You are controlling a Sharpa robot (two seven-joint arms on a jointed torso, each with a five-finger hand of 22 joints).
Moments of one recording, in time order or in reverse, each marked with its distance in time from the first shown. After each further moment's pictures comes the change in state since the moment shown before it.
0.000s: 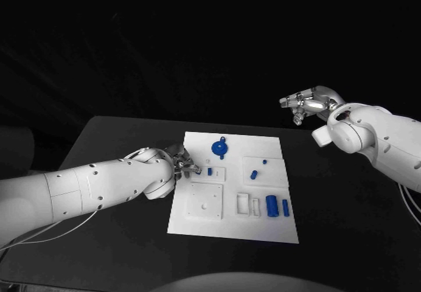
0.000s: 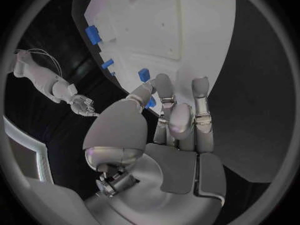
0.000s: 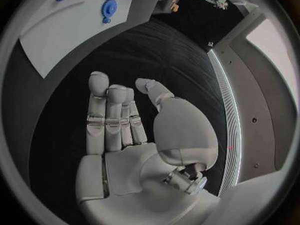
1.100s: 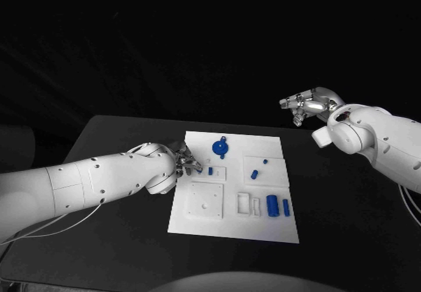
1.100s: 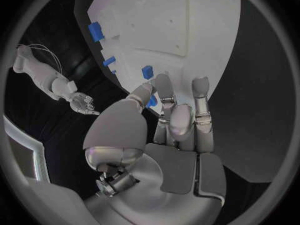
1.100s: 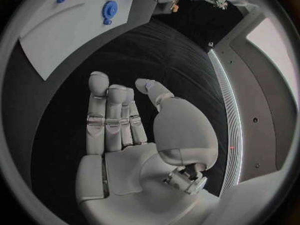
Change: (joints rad) left arm 0.026 0.013 -0.002 -0.006 0.031 0.031 -0.027; left_hand -0.009 0.009 0.005 -0.019 0.025 0.000 0.000 0.002 0.001 0.000 0.000 0.012 0.004 0.001 0.002 0.015 0.018 0.000 0.000 0.000 0.008 0.000; right arm -0.004 0.005 0.000 -0.007 0.000 0.007 -0.003; right_hand 0.000 0.000 0.004 0.004 0.000 0.000 0.000 0.000 0.000 0.000 0.000 0.000 0.000 0.000 0.000 0.000 0.000 0.000 0.000 0.000 0.000 0.001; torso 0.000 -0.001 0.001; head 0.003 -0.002
